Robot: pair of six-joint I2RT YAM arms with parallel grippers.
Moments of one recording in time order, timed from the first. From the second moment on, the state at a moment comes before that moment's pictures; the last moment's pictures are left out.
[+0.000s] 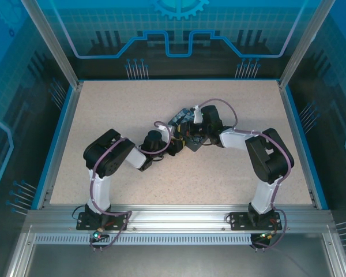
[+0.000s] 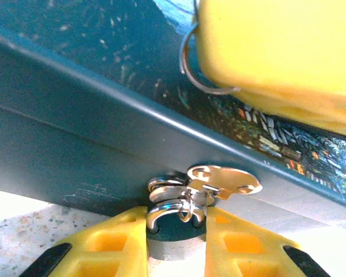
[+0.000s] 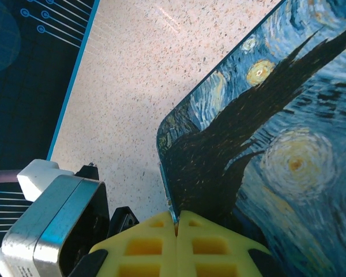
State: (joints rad) left arm -0.55 2.02 0.71 0.91 0.30 -0.51; right arm 0.46 1.84 1.00 0.23 -0.51 0.62
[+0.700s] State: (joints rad) left arm -0.58 1.79 0.72 0.53 0.26 -0.86; right arm 0.47 1.28 0.56 0.05 -0.39 0.31
